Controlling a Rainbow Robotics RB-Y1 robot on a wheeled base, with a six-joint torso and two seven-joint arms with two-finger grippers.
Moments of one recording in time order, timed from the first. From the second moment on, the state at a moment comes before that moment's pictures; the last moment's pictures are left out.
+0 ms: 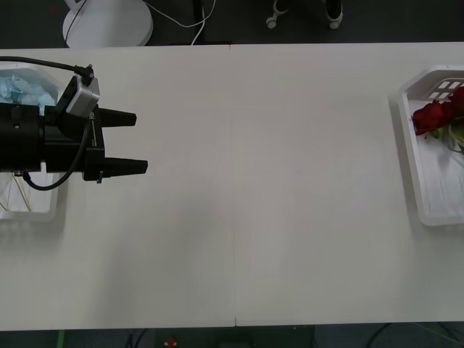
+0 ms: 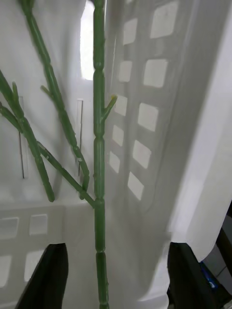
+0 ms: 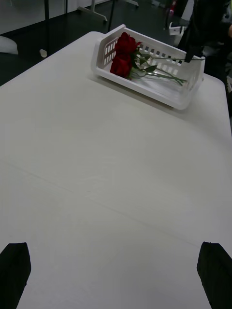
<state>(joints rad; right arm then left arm) -0.53 -1.06 0.05 -0.83 -0.79 1.21 1.99 -0.26 0.95 -0.11 -1.84 1.88 1.03 -2.60</state>
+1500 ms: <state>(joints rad) -0.53 -1.02 0.14 -1.75 -1.64 1.32 2.69 -0.26 0.95 -0.11 -1.84 1.88 1.03 -2.60</state>
